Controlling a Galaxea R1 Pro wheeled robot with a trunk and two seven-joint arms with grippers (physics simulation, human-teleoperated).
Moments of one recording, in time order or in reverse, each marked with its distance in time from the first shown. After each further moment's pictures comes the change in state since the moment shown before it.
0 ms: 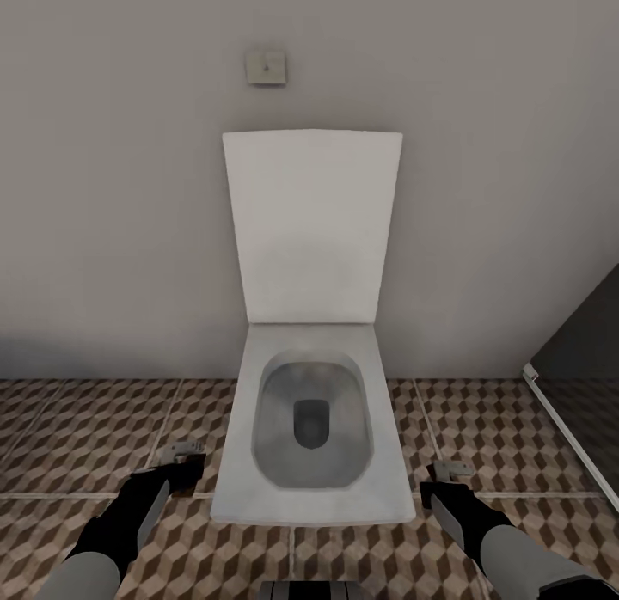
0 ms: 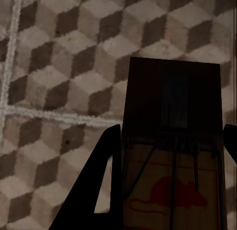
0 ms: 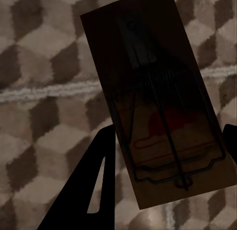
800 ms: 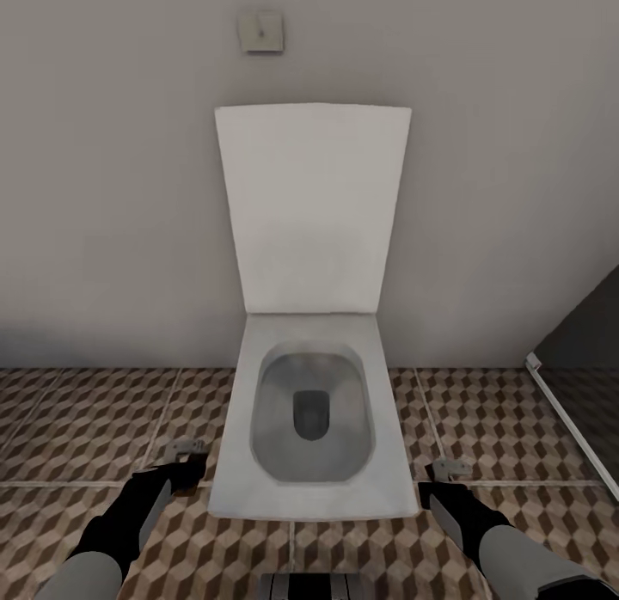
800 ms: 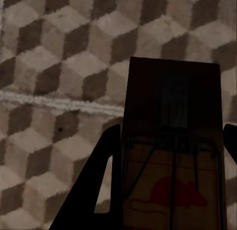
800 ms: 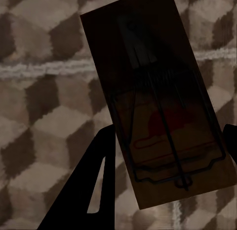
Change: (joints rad) left arm 0.000 -0.006 0.000 -0.004 -0.001 0.001 -0.001; right arm 0.001 0.004 0.002 -0.001 0.000 0.001 0.000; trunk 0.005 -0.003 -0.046
